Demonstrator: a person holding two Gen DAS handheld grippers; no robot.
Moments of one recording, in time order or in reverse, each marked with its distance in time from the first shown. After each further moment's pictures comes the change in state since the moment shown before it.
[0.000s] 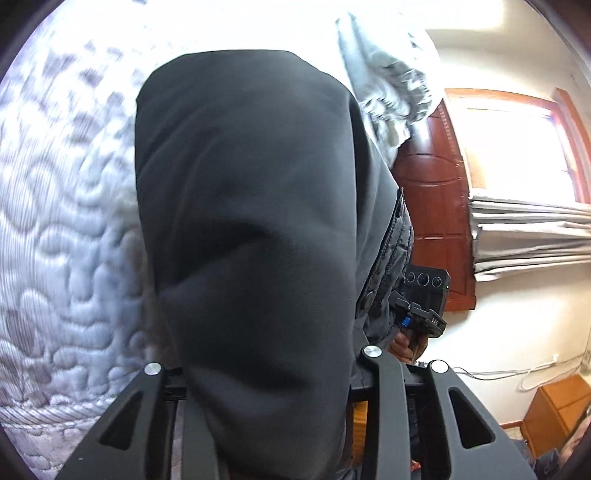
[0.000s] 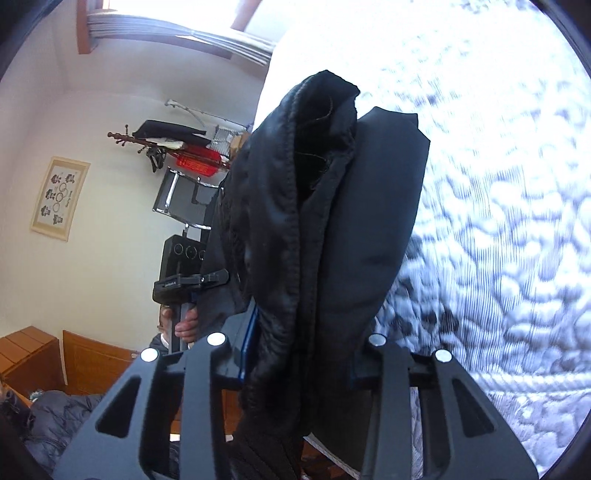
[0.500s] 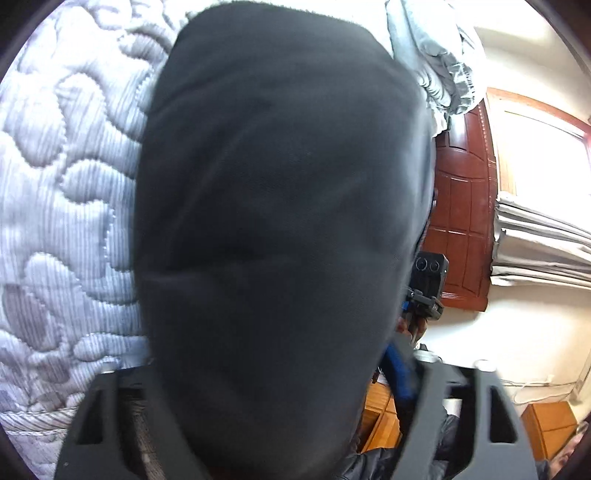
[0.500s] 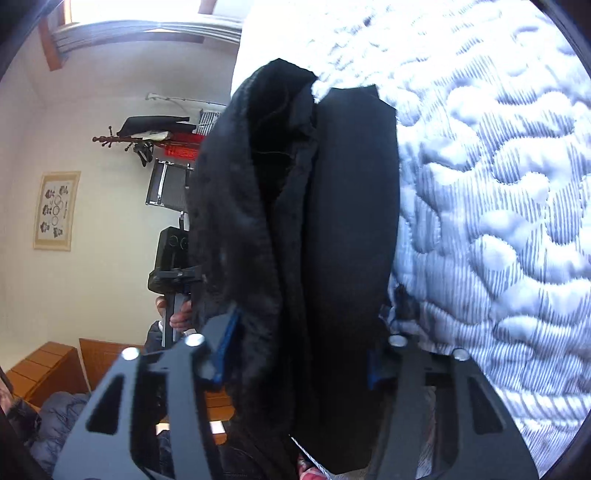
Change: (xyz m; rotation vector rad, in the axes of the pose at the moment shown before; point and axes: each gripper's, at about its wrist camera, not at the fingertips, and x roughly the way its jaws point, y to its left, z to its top) left arm 0.019 0.050 -0.008 -0.134 0.134 0.063; right arm 0.023 -0.075 -0.014 0.115 0.127 0.024
